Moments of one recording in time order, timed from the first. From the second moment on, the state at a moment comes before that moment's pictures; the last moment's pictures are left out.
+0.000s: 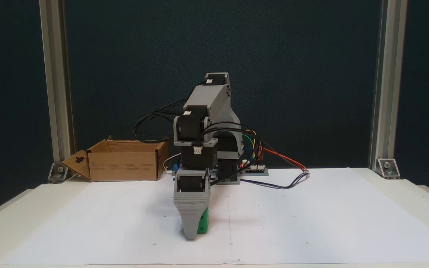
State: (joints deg) arm 13.2 57.6 75.5 47.5 -10.8
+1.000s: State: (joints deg) arm 13.6 57.7 76.1 46.0 -10.7
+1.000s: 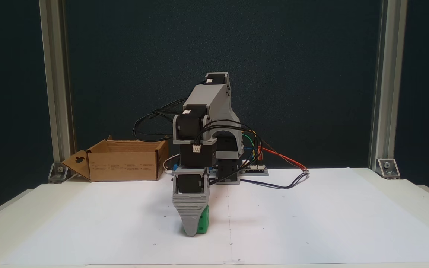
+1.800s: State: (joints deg) arm 16.6 86.5 76.9 49.6 -9.9
